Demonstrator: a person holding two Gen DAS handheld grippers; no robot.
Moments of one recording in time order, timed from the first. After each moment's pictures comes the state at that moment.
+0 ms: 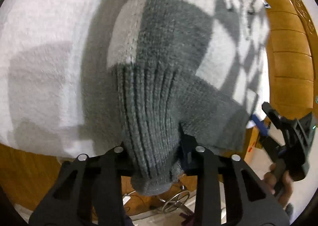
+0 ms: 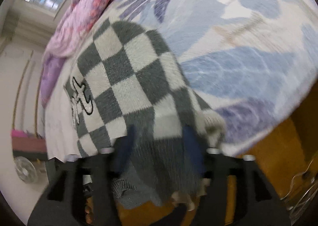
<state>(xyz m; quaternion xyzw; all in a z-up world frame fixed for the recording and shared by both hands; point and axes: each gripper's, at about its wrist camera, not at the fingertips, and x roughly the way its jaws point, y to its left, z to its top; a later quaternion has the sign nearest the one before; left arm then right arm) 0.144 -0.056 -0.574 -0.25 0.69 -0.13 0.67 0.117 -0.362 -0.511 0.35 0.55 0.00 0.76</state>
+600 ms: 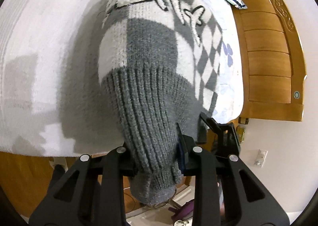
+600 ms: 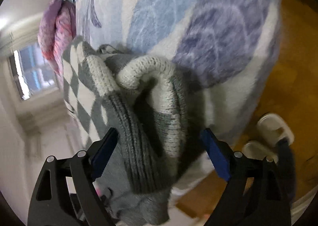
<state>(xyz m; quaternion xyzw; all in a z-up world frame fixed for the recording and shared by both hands) 0.160 -0.043 -0.496 -0.28 0.67 -0.20 0.66 0.054 -0.389 -0.608 0.68 0.47 -0.04 0.56</state>
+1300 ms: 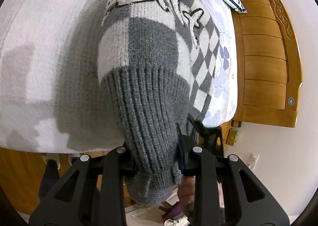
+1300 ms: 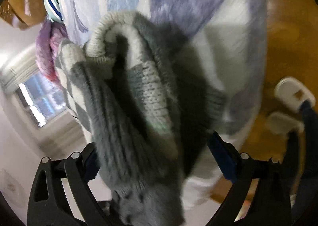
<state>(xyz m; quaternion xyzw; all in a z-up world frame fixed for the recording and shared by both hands) 0.164 -0.027 -0.493 -0.31 0.67 -0.19 0.64 0.024 -0.354 -0.630 0.76 0.43 -0.05 0.48</state>
